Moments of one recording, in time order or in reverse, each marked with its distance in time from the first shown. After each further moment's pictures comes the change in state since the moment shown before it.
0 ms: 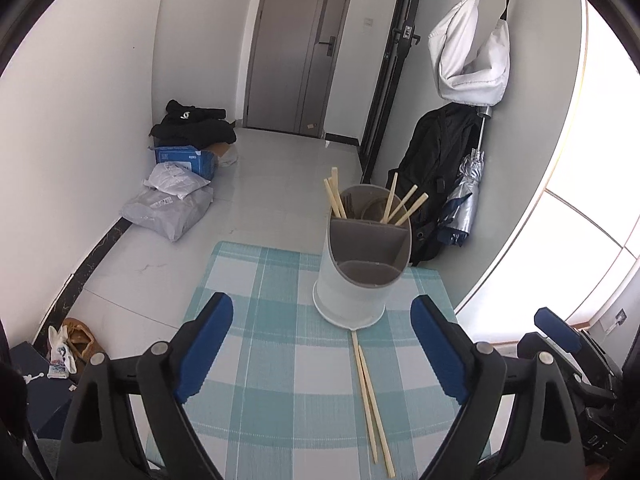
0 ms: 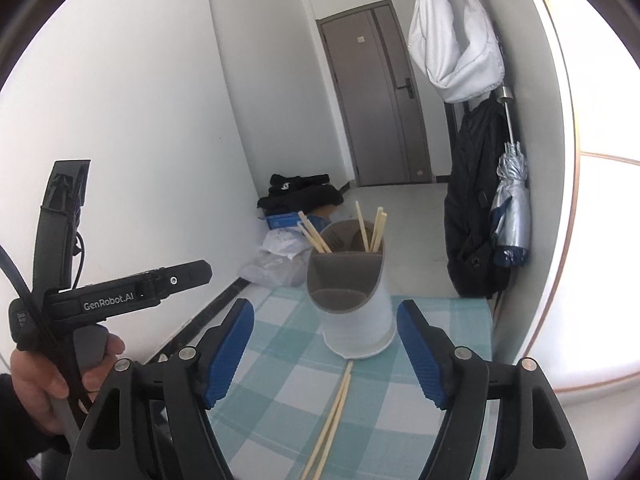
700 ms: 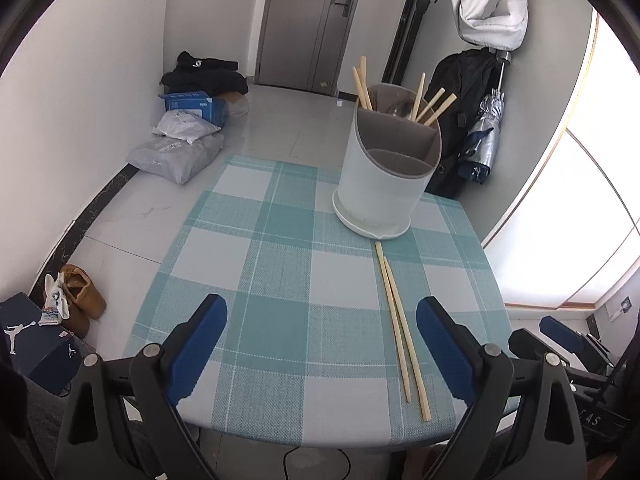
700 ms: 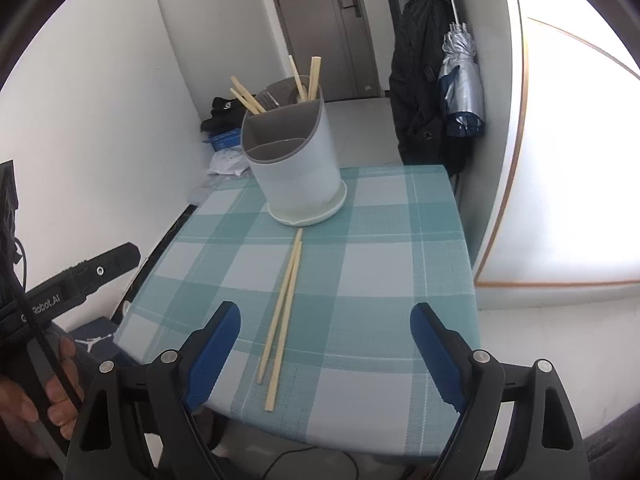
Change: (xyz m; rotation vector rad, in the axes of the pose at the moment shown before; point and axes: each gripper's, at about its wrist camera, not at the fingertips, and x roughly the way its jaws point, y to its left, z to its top) left arm 0.029 0.015 -0.078 -0.036 0.135 0.018; right arm 0.027 -0.022 -0.088 0.093 0.283 -0.180
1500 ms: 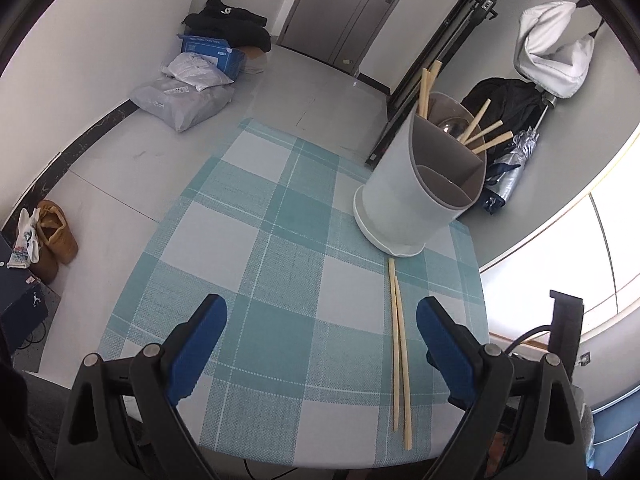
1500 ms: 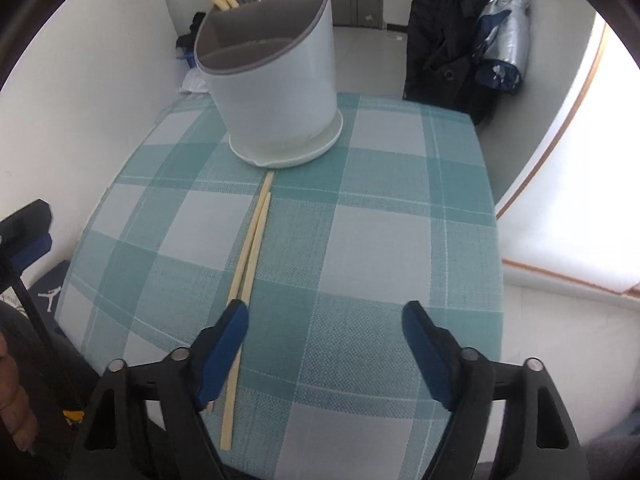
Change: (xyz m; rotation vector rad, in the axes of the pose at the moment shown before) left arm 0.026 0.045 0.027 -0.237 0.101 -0.077; right arm 0.109 0.014 0.027 -0.096 0.344 -0.074
